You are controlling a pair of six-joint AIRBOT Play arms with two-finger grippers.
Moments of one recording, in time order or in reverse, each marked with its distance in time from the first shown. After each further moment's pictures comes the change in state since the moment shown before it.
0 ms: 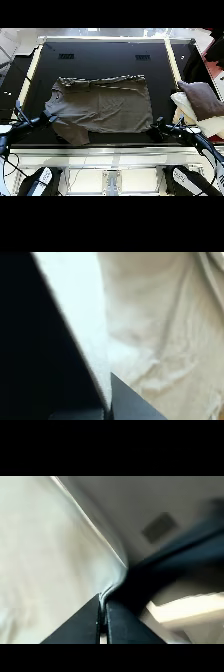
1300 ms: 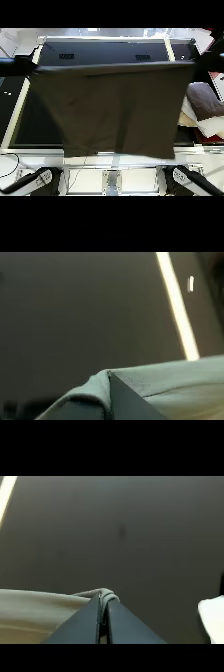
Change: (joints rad) left arm -0.271 -0.387 1.031 0.383 -0.258 -0.108; right arm 0.000 -0.088 1.220 -0.723 0.428 0.121
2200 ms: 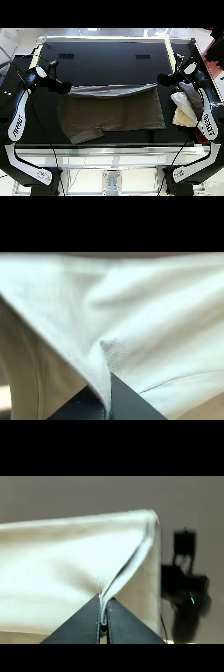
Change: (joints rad) left arm -0.201 -0.516 0.006 0.311 0.103 -0.155; right arm 0.125 -0.591 0.005 -0.095 -0.198 0.019
